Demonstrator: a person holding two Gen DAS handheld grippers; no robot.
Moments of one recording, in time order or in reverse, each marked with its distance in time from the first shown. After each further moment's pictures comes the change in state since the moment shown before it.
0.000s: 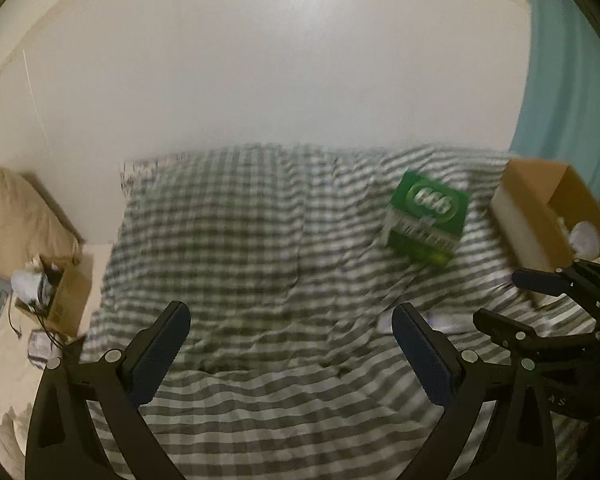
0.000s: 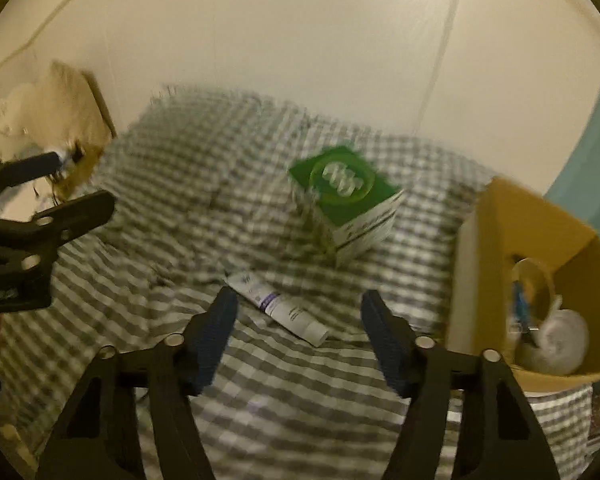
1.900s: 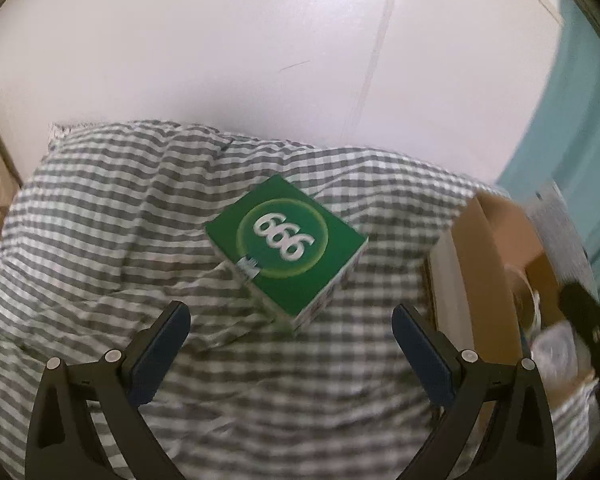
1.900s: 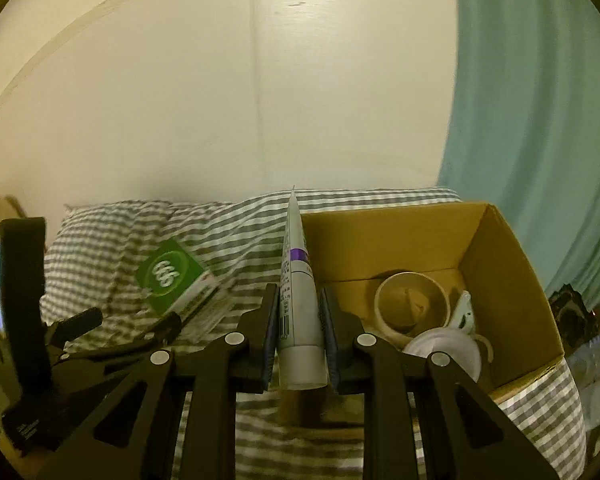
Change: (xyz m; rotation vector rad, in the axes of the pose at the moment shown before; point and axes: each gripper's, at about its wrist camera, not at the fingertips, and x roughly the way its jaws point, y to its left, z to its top) left arm 0.066 -0.152 0.051 -0.235 0.046 -0.080; right arm -0.054 -0.151 0.010 0.335 -0.243 -0.184
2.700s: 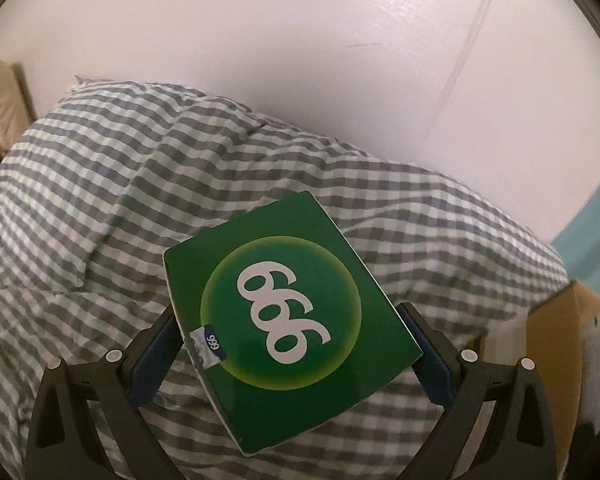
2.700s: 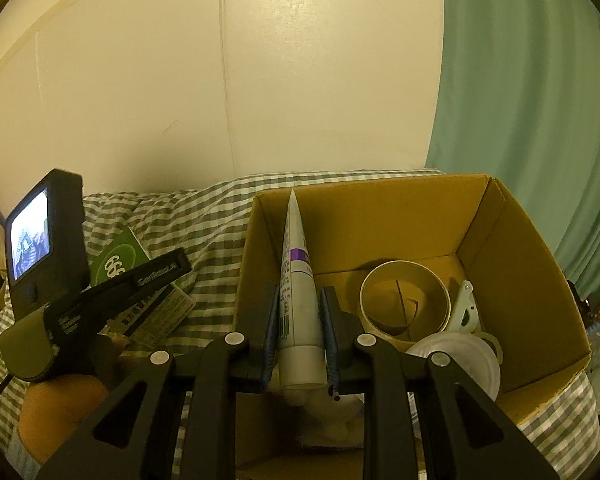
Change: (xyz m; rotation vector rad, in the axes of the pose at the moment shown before) left arm 0.071 0.014 0.022 -0.181 0.013 0.077; right arm 0.036 -0.013 -0.016 0.018 0.015 -0.049
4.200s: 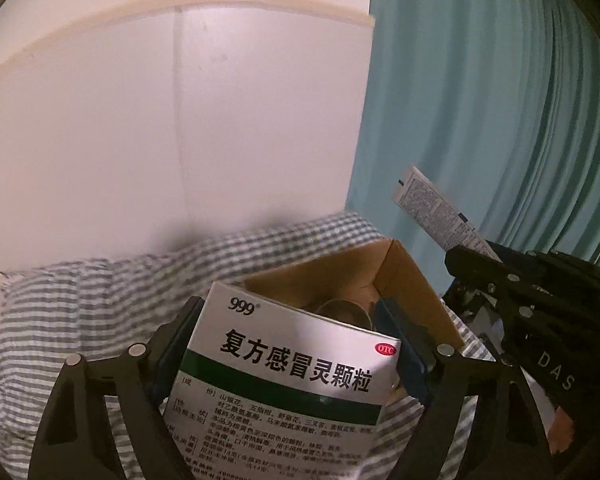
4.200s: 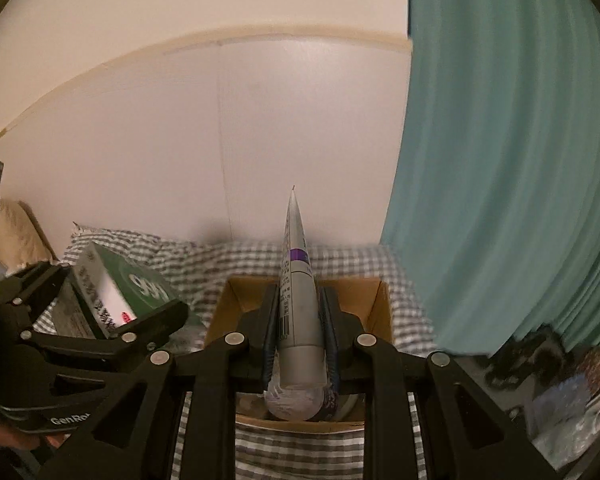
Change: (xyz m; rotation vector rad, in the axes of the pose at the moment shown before) left arm -0.199 -0.138 -0.011 0.520 -0.137 -0.328; right arm -0.124 -0.086 0.078 -0.093 -0.073 0.071
